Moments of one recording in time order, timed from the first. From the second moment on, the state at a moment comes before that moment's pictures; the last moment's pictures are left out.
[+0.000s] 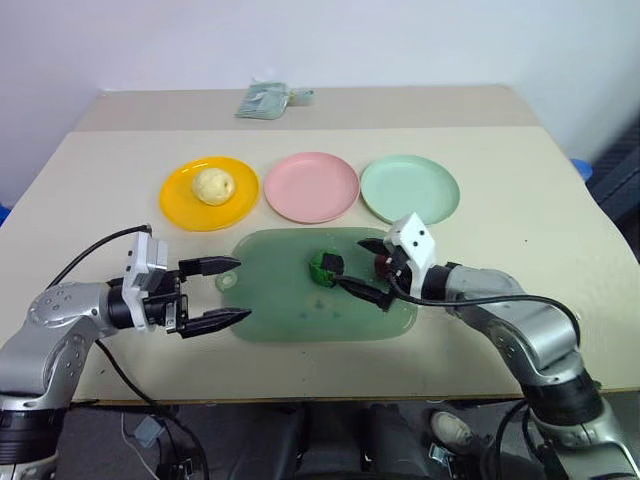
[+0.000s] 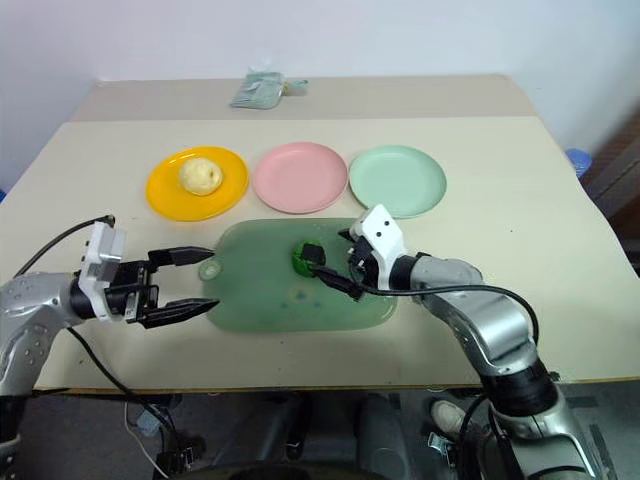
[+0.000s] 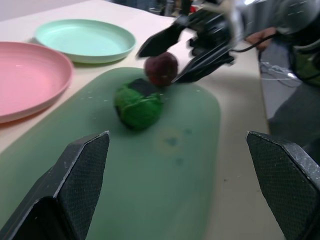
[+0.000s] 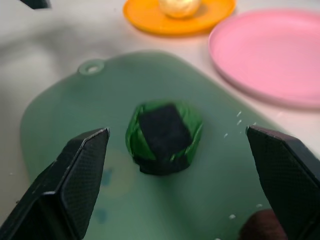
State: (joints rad) left arm -0.04 0.78 0.24 -0.28 -0.69 0.40 -1.25; right arm -0.37 -0.55 0.19 -0.38 0.47 0.76 0.60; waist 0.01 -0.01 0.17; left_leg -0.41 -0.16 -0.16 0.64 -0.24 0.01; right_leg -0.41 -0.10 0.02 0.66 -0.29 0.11
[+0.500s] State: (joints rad) left arm 0.07 0.77 0.27 -0.39 -0.69 0.40 -1.15; right arm -0.50 -0.45 0.25 -0.18 0.45 0.80 0.69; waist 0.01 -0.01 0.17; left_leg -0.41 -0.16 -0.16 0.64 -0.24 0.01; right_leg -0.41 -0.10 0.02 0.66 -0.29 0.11
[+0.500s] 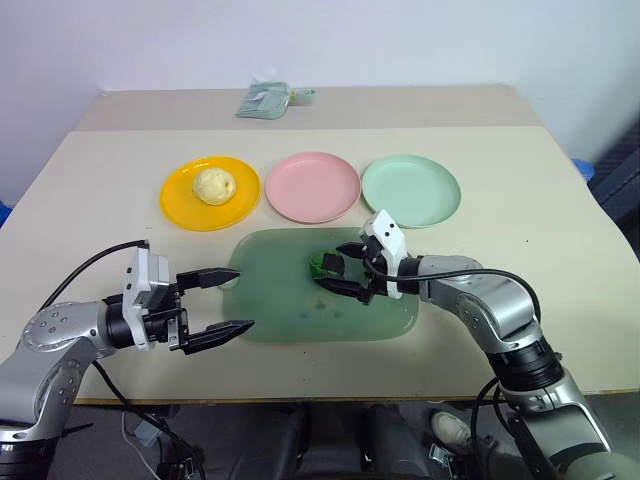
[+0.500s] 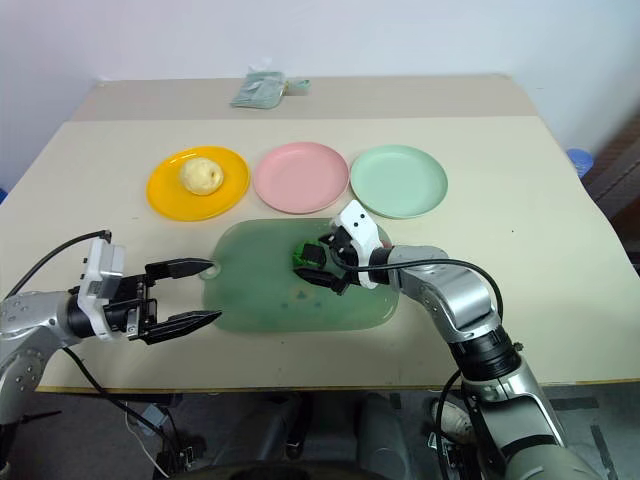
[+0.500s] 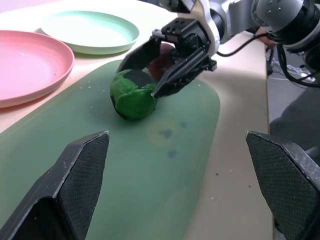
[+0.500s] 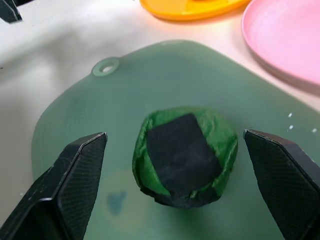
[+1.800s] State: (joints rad) left arm -0.24 0.41 -0.04 -0.38 -0.42 0.49 -0.55; right arm -1.09 -0.39 -0.01 1.08 0.13 0.07 0.54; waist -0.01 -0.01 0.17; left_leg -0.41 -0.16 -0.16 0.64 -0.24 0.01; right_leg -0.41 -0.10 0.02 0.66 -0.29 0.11
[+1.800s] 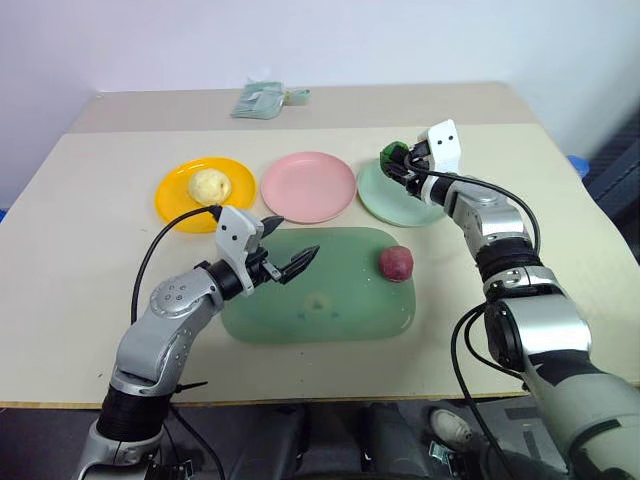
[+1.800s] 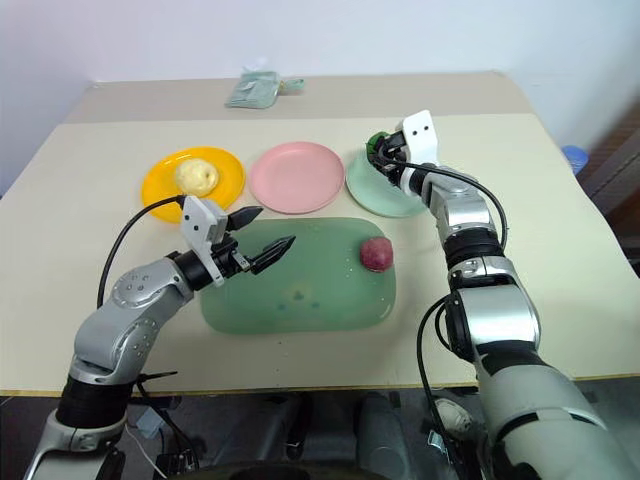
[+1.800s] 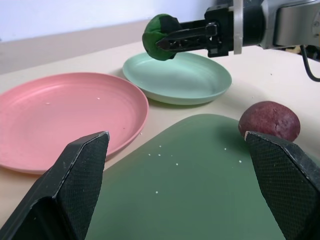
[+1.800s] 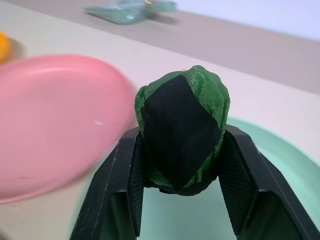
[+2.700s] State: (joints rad) left arm -0.05 0.69 0.06 -0.29 -0.55 0.30 -1.12; right arm -0.32 -0.70 -0.19 -0.25 0.60 0.77 0.88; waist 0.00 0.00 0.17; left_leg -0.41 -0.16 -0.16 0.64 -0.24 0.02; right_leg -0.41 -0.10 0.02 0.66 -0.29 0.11
